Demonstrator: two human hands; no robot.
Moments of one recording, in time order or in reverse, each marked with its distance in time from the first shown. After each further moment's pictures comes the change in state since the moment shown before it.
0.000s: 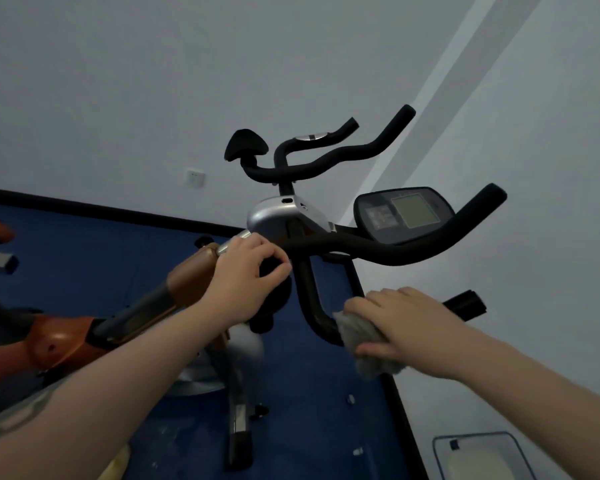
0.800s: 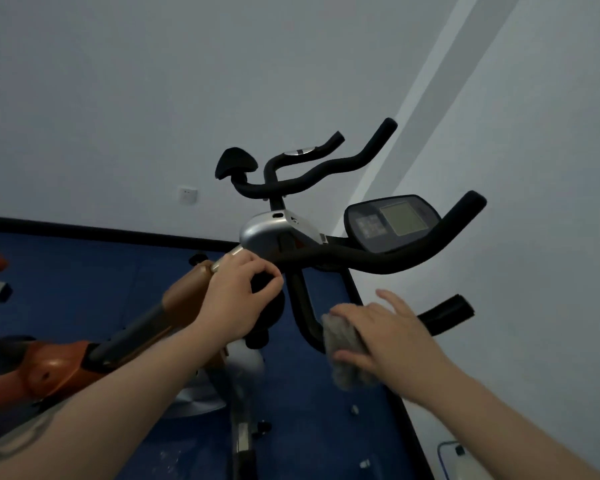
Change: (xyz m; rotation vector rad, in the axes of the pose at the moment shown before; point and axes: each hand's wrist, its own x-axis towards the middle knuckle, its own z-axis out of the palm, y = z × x) left_hand -0.002 -0.001 -0.001 -0.032 0.009 -0.024; right_hand 0.000 -0.029 0.013 0.067 0.176 0.157
